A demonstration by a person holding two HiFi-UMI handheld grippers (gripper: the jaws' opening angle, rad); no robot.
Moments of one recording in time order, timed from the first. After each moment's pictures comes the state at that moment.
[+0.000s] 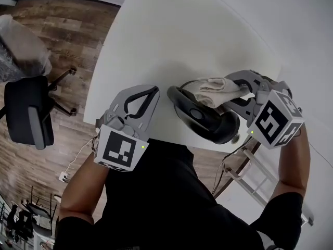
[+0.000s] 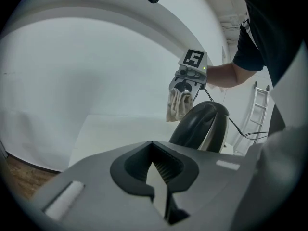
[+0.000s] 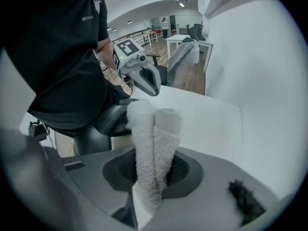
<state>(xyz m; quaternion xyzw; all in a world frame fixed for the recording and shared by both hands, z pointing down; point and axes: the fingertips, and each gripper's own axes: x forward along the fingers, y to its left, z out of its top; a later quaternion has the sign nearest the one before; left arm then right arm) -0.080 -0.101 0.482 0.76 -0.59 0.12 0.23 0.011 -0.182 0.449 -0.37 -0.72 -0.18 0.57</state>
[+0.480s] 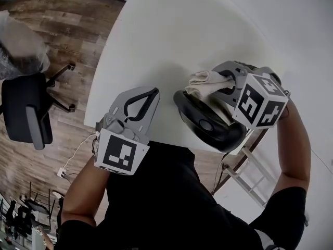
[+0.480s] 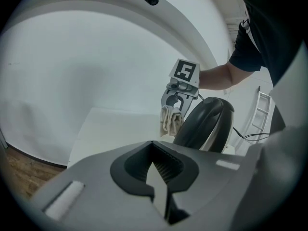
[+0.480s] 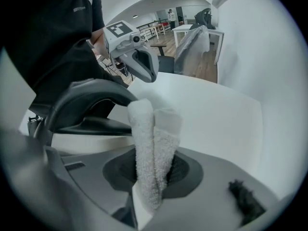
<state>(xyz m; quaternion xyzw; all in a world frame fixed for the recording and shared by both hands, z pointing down) -0.106 -0.098 0.523 0.74 -0.60 0.10 0.27 -0.024 -0.181 0.538 -0.42 -0.67 -0.17 0.59</state>
